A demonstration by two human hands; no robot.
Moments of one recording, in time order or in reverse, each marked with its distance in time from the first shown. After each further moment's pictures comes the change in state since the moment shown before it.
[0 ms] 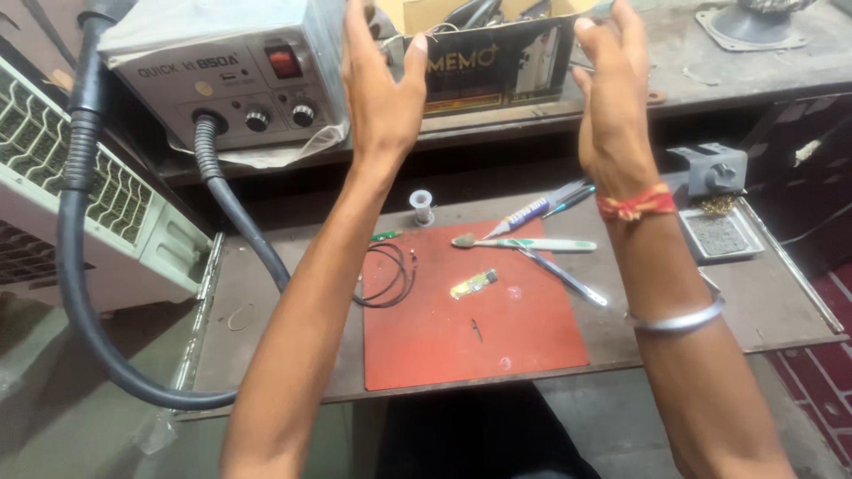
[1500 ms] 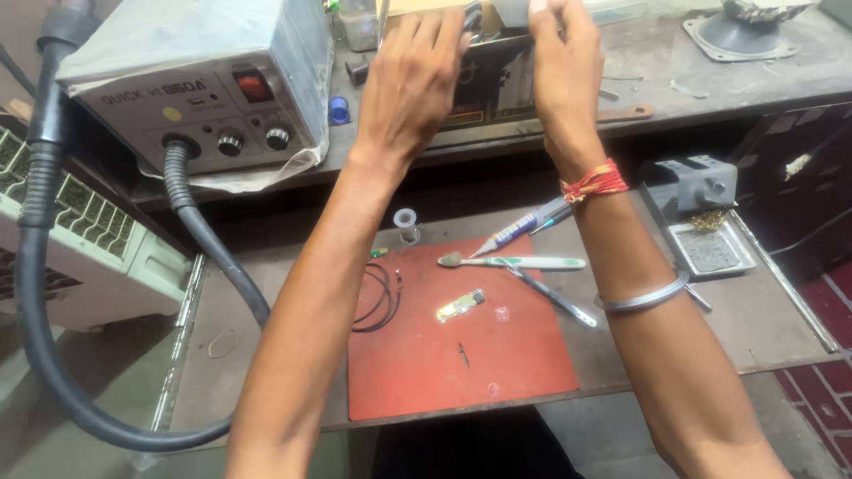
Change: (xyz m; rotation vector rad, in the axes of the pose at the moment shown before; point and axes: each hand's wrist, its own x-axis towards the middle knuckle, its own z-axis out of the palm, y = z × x) left_hand 0.032 0.012 0.038 0.524 -0.230 0.667; right_hand 0.038 0.007 0.033 -0.378 0.149 -0.086
